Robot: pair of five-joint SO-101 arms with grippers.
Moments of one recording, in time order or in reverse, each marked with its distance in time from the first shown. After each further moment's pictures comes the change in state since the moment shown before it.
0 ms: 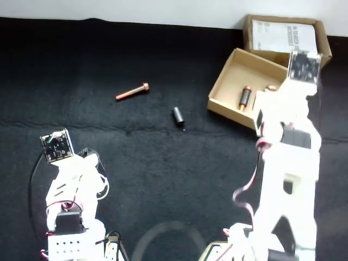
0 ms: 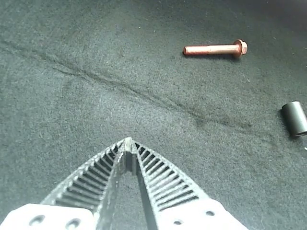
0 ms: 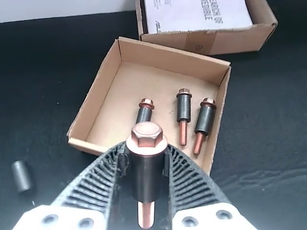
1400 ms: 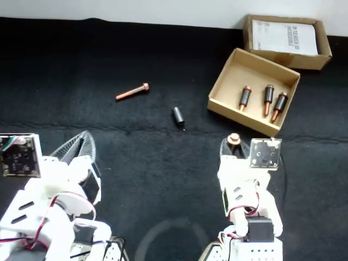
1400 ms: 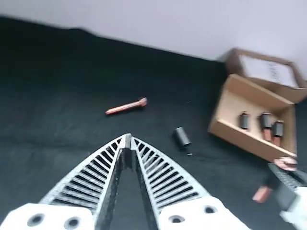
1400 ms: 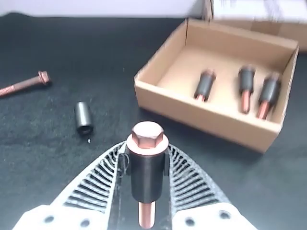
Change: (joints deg) left arm 11.2 15.6 -54.2 27.0 -0.2; right arm -12.0 -74.8 59.2 -0.1 -0.7
